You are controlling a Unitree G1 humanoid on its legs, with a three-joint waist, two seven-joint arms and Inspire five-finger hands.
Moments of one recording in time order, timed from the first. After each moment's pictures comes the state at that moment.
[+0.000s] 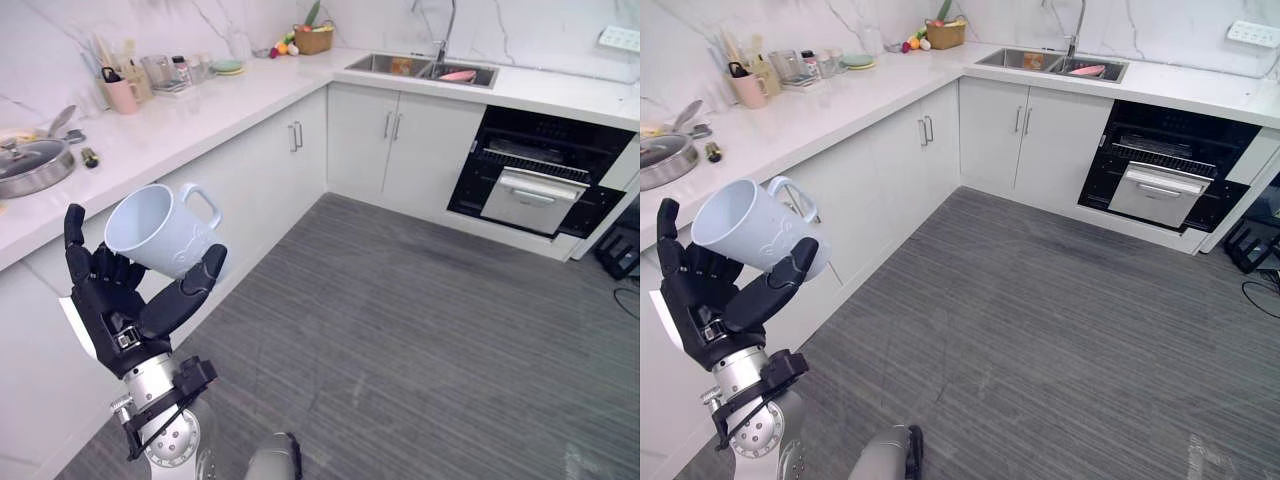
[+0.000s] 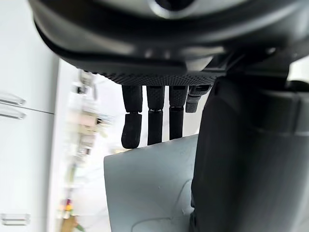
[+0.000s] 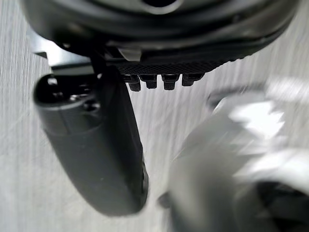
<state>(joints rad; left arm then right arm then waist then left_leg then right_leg) 0.22 0.02 0.10 -0.30 -0.13 -0.48 0.41 0.16 -0.17 -0.22 1.01 0.23 0.18 0.19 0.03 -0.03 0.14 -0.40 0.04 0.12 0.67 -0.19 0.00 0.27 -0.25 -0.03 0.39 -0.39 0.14</state>
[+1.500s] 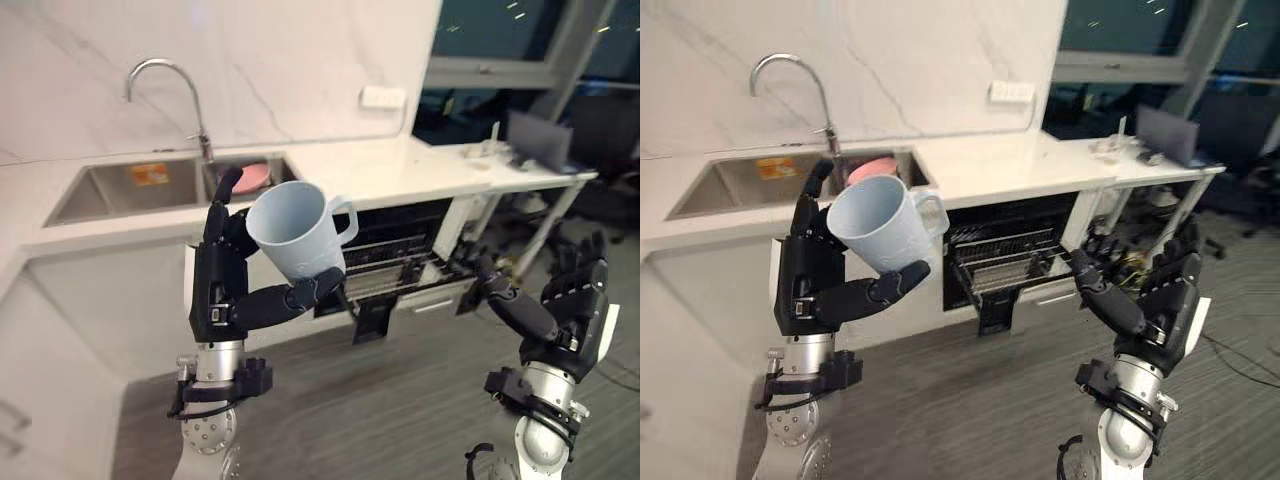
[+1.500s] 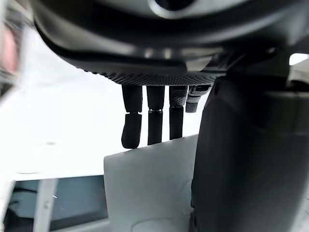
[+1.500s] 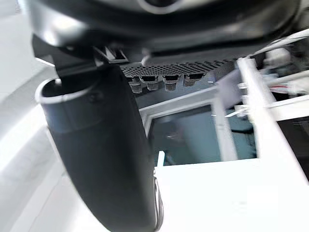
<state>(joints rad) 0.13 0.14 -0.18 -0.35 -0.06 -0.49 0.22 0.26 0.04 -0.21 -0.30 0.16 -0.38 -0.19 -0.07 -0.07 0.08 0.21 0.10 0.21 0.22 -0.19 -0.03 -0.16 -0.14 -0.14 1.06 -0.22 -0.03</state>
